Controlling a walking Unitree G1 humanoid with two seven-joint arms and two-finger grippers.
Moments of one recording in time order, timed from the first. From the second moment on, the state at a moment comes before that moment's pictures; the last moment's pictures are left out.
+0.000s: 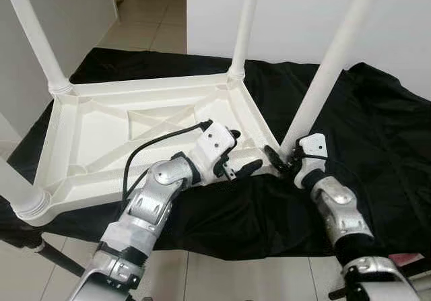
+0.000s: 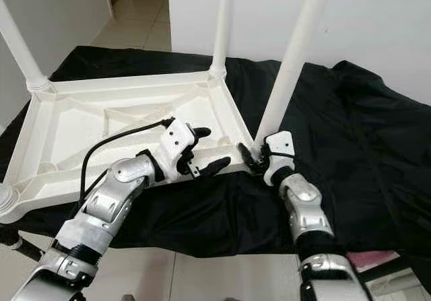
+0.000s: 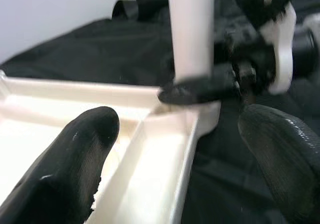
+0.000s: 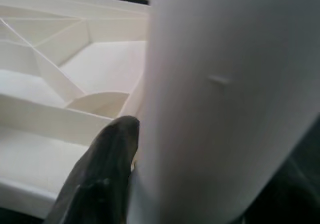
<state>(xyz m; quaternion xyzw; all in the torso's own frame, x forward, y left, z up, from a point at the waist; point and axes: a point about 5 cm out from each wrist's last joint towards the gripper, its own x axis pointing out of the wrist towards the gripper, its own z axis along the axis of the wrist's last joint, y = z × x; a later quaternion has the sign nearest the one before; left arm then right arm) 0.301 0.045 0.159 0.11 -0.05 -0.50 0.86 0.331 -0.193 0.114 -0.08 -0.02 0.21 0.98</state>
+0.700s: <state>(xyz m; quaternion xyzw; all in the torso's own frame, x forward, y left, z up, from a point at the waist) 0.291 0.027 0.155 0.12 -0.05 -0.52 0.84 0.336 -0.182 0.109 -0.02 -0.03 0.00 1.00</state>
